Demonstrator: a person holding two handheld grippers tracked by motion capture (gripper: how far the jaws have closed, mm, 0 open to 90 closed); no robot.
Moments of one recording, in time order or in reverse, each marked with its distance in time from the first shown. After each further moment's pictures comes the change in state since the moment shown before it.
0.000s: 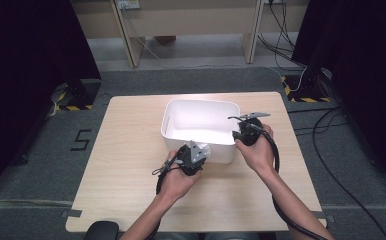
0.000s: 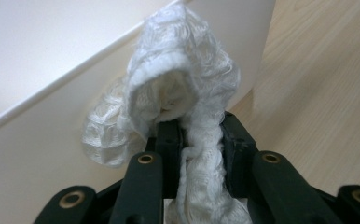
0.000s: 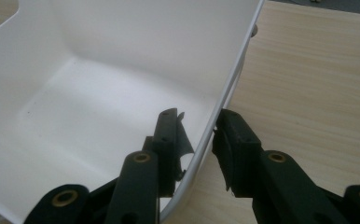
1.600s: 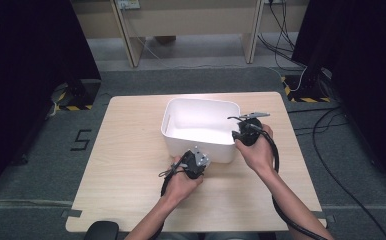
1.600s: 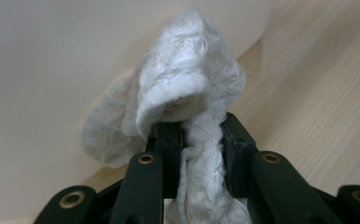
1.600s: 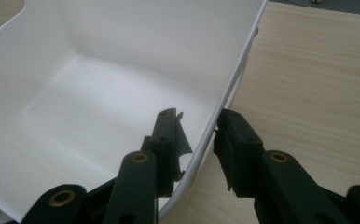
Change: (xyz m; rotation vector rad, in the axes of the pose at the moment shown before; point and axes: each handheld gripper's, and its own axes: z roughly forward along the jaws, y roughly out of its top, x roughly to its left) left arm -0.005 -0.026 0.041 0.110 -0.022 -0.008; right arm 0.001 0.000 0.000 -0.004 0.000 -0.005
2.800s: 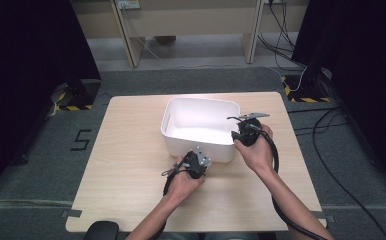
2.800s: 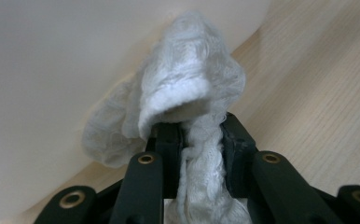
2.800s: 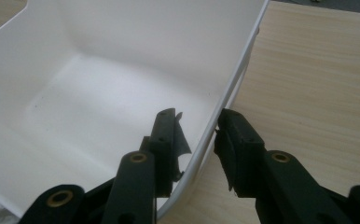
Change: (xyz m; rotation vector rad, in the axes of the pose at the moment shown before) left arm -0.003 0.002 0.009 0.029 -0.011 -0.007; right arm 0.002 0.000 0.000 0.003 0.003 0.008
